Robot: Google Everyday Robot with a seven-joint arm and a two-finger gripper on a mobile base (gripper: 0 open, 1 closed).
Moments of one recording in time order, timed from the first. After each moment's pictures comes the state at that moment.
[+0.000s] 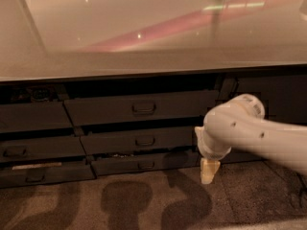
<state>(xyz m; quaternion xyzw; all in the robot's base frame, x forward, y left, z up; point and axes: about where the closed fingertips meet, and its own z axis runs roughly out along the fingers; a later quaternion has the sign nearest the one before) 0.496 -0.177 0.632 -0.70 0.70 -0.06 0.11</state>
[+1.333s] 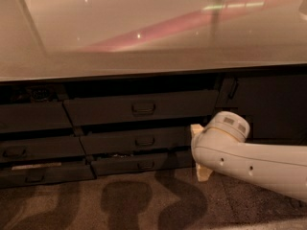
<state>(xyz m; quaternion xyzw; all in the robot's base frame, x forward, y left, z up) 0.505 -0.162 0.630 -0.71 0.67 -0.18 0.16</state>
